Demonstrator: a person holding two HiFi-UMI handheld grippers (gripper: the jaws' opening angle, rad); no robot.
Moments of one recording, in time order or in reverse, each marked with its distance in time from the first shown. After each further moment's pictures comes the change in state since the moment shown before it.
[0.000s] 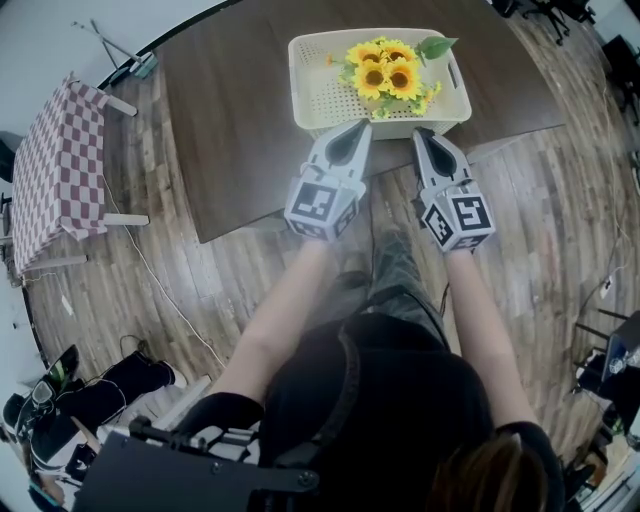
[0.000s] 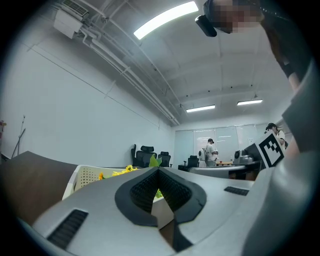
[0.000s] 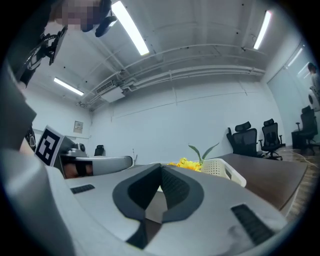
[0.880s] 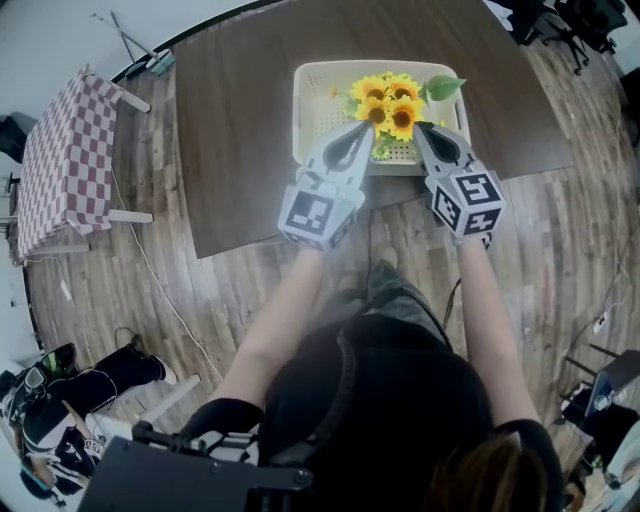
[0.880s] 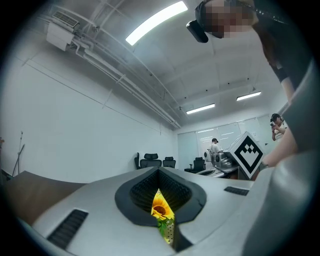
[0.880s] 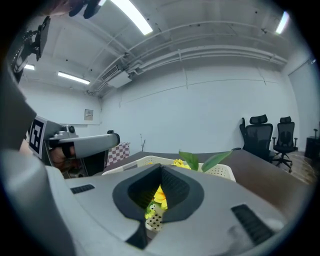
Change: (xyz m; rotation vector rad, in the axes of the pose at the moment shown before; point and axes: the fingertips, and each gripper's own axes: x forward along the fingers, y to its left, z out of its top) left arm 0.049 0.018 0.056 0.089 -0.066 0.047; right arm 0.076 -0.049 0.021 -0.072 0.207 0.134
